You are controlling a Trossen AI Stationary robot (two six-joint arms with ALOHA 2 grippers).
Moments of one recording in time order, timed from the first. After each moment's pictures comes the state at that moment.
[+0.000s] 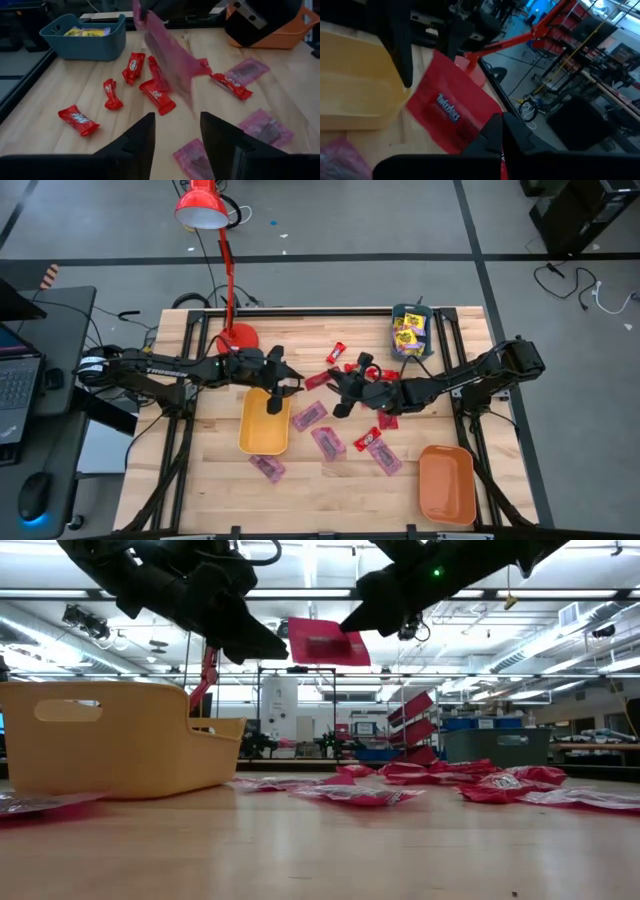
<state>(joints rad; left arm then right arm) 0.13 1.25 0.62 0.24 0.09 0.08 0.17 1.56 0.87 0.36 0.77 -0.27</state>
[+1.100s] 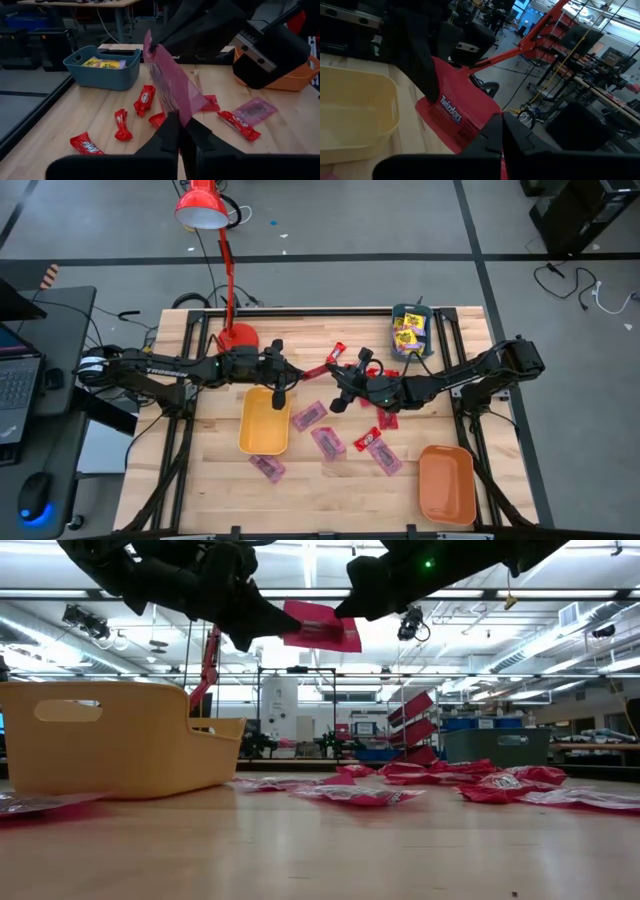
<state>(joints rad) 0.13 1.25 0.62 0.40 0.04 0.01 0.15 1.56 0.87 0.48 0.77 -0.30</state>
